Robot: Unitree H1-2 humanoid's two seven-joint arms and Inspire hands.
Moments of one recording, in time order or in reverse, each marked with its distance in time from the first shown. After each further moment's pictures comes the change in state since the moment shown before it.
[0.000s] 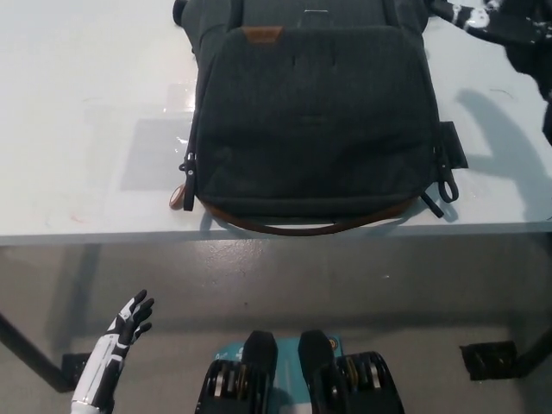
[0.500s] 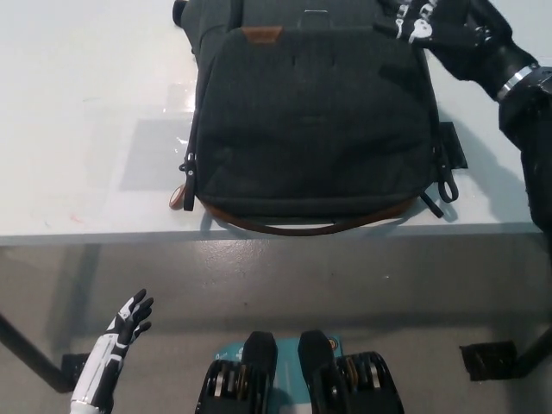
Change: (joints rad) left_arm -0.001 0.001 0.002 0.000 0.000 -0.002 -0.001; right_arm -0.041 0.044 0.038 0.080 0.038 0.053 0.162
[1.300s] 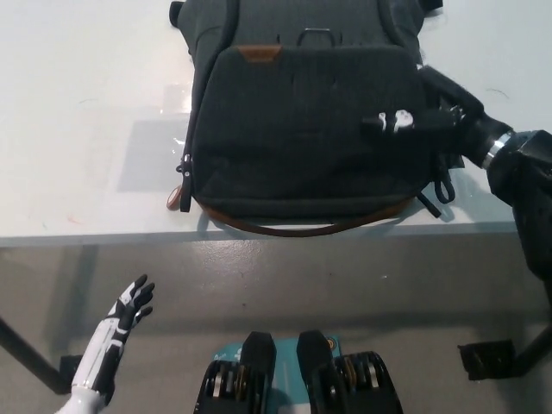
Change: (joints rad) left_arm -0.051 0.005 0.002 0.003 -0.010 0.000 -0.006; right_arm 0.120 -0.036 0.126 0.040 -0.063 0.008 0.127
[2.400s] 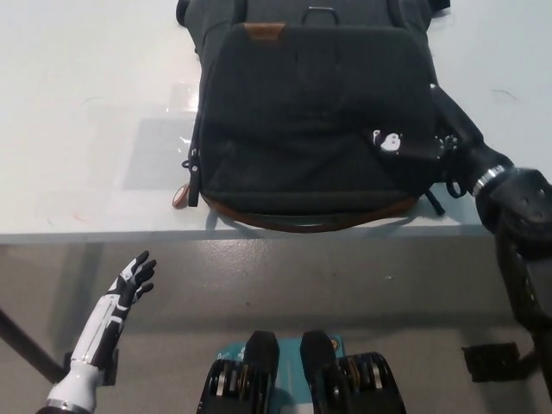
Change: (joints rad) left_arm -0.060 0.021 -0.001 0.024 -0.004 -0.001 -0.017; right_arm 0.205 0.063 0.006 -0.385 -0.349 -0.055 -0.357
